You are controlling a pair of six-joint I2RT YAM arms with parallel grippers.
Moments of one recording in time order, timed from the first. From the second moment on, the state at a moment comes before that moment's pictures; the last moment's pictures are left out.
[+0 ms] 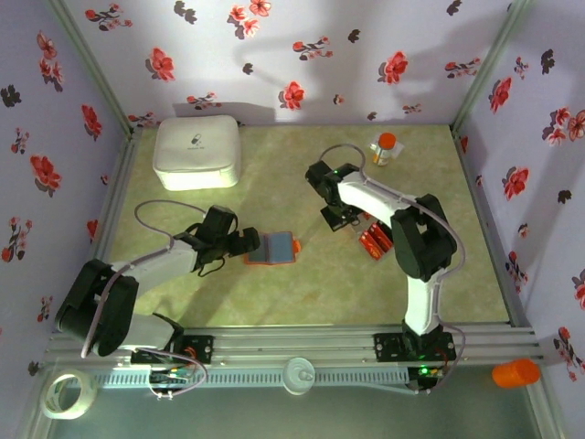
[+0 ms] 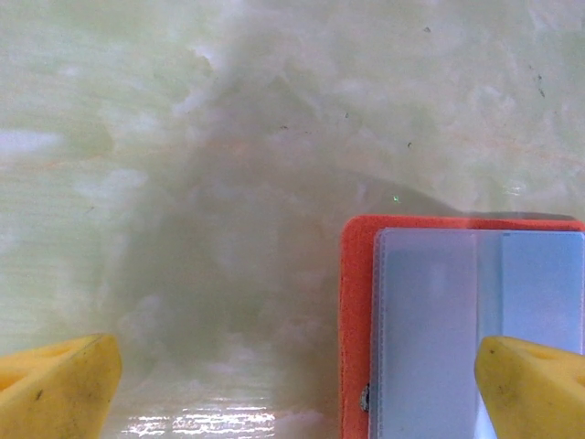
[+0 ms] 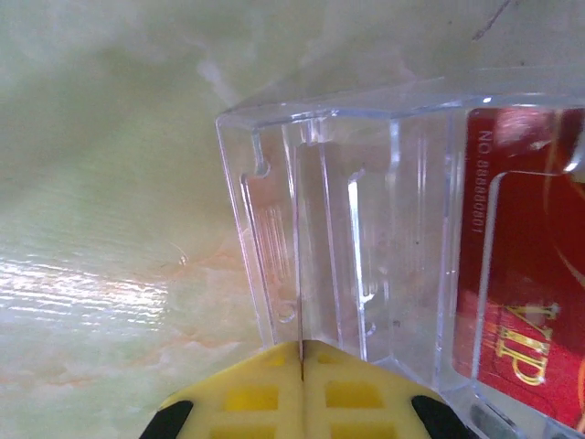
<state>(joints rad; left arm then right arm) -0.55 1.36 0.61 -0.22 -0.03 -0.70 0.60 1.94 1.47 -1.06 0.31 0.13</state>
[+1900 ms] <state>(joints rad) -0.62 1.44 0.69 -0.41 -0.21 -0.62 0.71 1.77 0.75 0.52 -0.43 1.01</state>
